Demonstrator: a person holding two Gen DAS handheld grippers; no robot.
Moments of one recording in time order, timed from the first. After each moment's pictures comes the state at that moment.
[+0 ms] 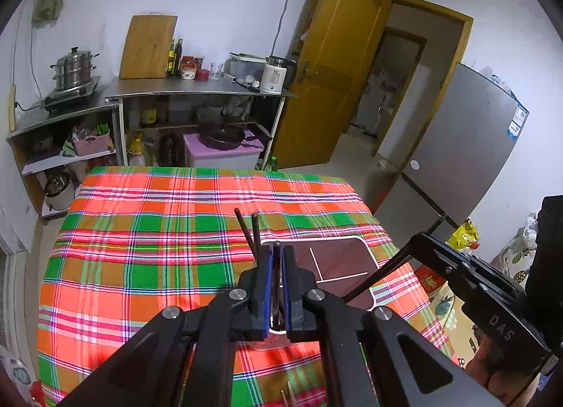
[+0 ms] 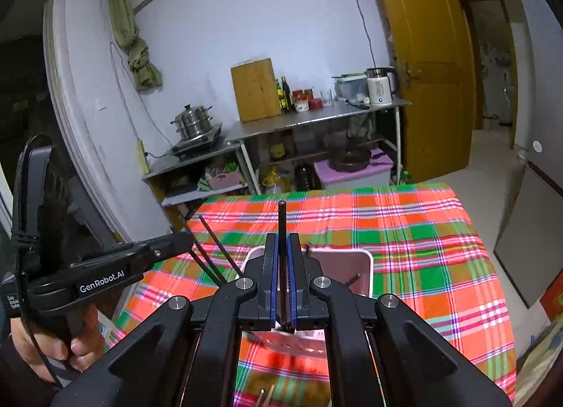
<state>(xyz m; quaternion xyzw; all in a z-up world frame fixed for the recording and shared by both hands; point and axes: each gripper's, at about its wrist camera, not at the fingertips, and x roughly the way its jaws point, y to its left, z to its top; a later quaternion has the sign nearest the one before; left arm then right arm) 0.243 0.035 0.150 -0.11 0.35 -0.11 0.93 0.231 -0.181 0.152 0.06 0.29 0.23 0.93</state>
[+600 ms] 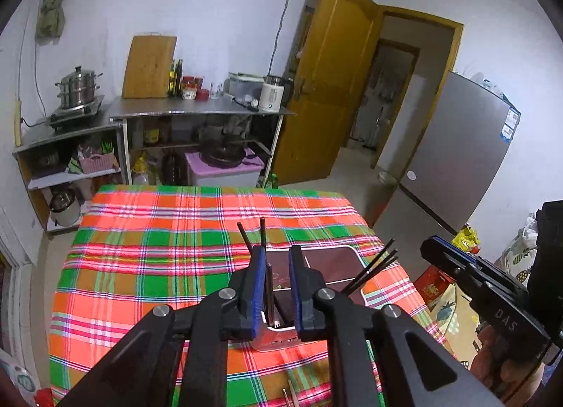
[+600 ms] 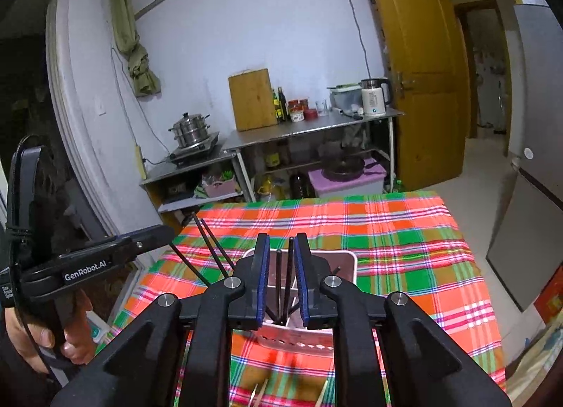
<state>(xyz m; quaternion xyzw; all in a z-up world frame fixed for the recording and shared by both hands) 0.209 0.040 0.178 -0.10 0.31 -0.11 0.94 0.208 -0.199 0.167 0.06 0.26 0.21 0.94</state>
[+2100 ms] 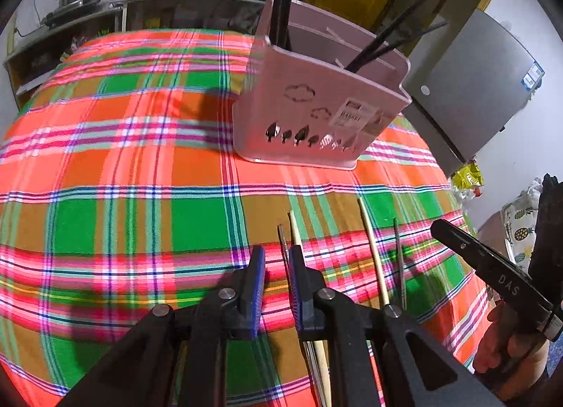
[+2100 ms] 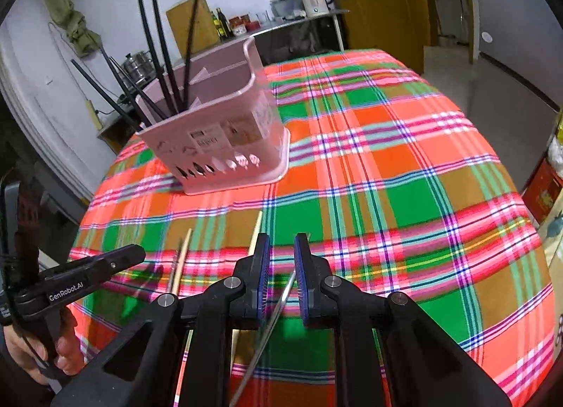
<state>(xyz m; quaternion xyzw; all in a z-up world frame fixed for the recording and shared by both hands) 0.144 0.003 -0.022 -0.13 0.48 -0.12 0.86 0.147 -0.254 -0.001 0.10 0.43 0.14 0.89</state>
